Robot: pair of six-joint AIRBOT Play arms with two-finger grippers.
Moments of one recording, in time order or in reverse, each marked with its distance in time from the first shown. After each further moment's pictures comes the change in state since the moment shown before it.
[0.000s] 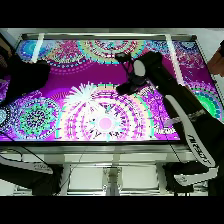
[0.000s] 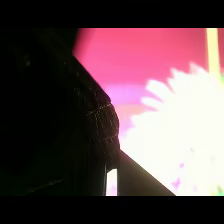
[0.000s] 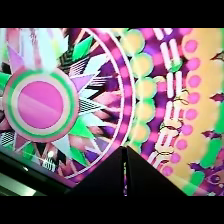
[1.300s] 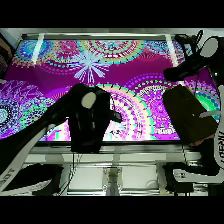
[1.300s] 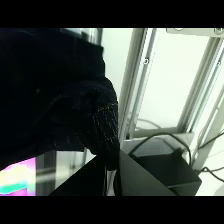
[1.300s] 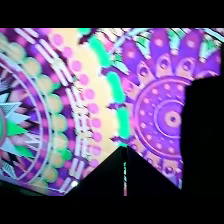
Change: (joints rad) left arm -1.326 0.372 -0.660 0.394 -0.294 0.052; right arm -0.482 0.136 -0.056 0.232 0.003 -0.268
